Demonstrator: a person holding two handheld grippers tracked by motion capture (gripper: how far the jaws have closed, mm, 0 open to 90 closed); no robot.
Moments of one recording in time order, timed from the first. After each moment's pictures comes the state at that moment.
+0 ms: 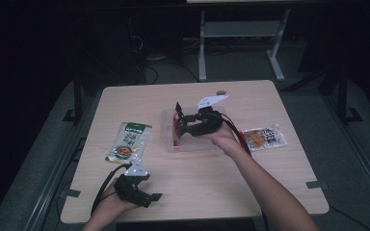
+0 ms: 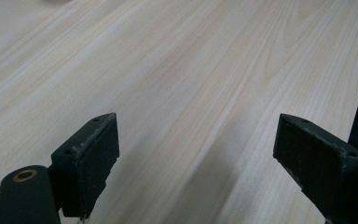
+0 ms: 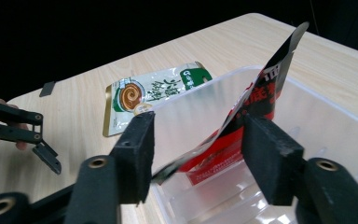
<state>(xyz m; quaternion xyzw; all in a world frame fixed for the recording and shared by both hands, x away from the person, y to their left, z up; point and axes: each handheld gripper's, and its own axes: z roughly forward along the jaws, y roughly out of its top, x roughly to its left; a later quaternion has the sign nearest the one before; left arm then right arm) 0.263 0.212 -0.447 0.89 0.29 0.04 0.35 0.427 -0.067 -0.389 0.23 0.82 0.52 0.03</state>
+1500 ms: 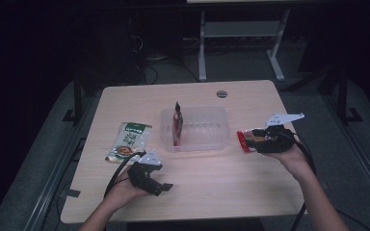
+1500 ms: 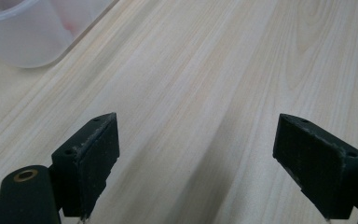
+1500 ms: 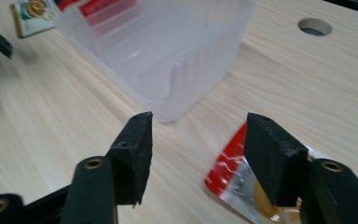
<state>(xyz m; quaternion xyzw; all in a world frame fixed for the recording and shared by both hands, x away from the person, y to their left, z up) 0.297 0.183 -0.444 0.90 0.25 0.03 0.36 0.354 -0.247 -0.394 0.36 0.82 0.42 0.13</state>
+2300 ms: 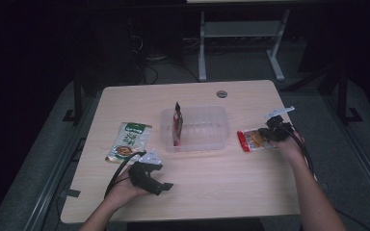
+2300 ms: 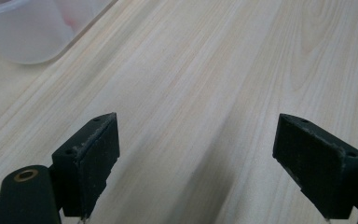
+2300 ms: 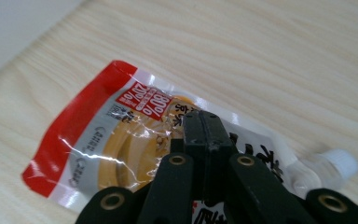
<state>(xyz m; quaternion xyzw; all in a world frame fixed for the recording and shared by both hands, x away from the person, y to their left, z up) 0.299 0.183 -0.447 0.90 0.26 0.02 0.35 0.423 -0.277 -0.450 0.44 0.83 0.29 0.18</state>
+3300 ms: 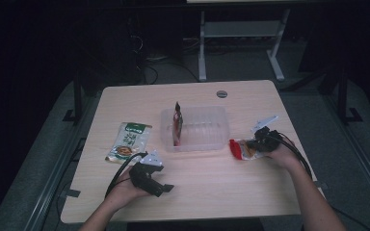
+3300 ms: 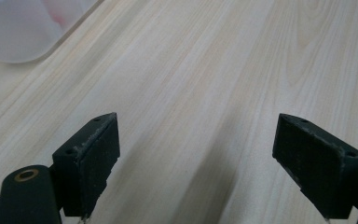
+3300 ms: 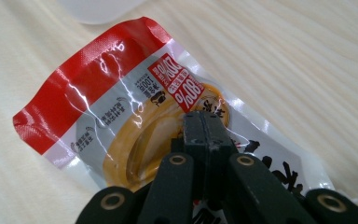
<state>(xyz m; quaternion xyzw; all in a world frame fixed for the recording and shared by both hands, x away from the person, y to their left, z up) 0.297 0.179 -0.448 0.90 0.25 0.02 0.35 0.400 -0.241 -0.458 0.33 0.90 0.27 0.12</state>
